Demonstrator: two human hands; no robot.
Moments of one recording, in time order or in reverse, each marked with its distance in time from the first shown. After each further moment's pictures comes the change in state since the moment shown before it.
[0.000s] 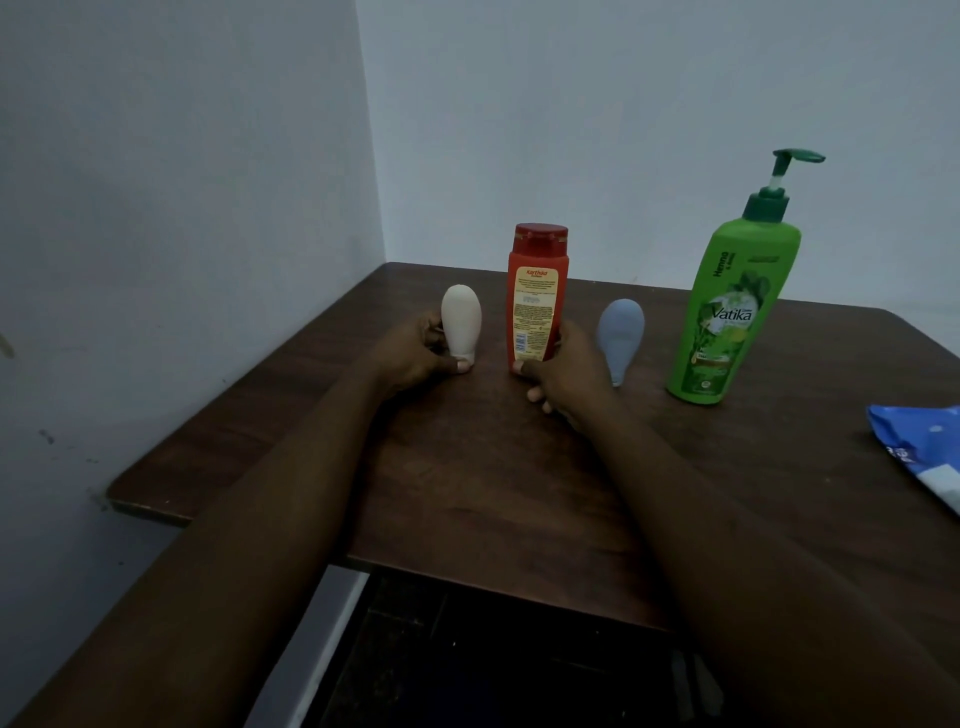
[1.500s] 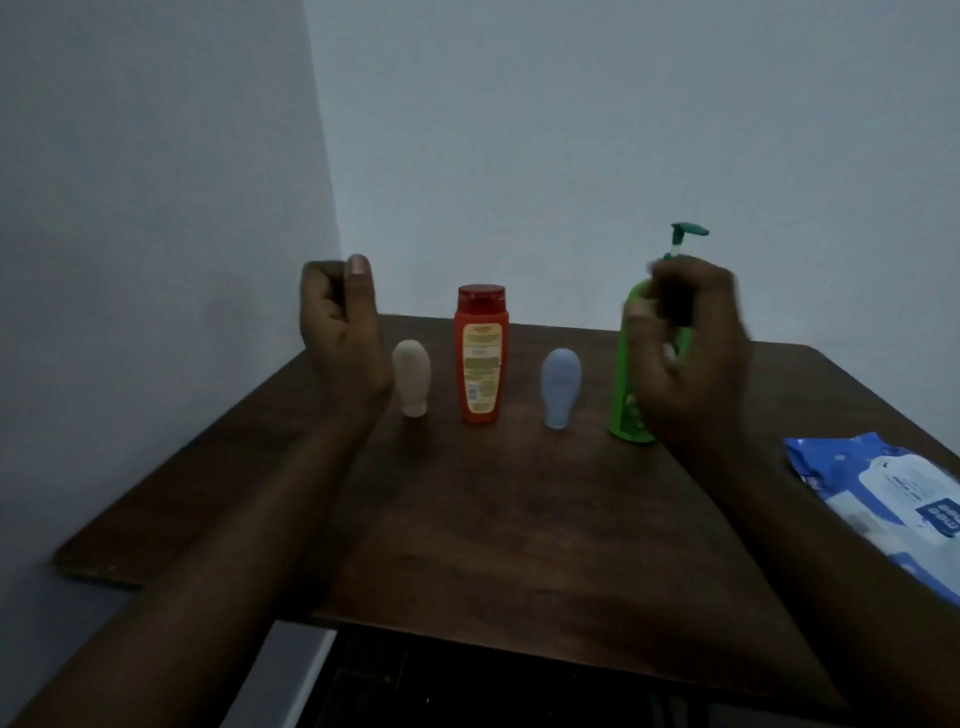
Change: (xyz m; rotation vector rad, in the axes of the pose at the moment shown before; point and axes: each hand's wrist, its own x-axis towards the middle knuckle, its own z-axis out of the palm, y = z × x) left_hand -0.064 0.106 0.012 -0.513 0.924 0.666; right_hand -0.084 -0.030 -0.152 -0.068 0.637 -1.007
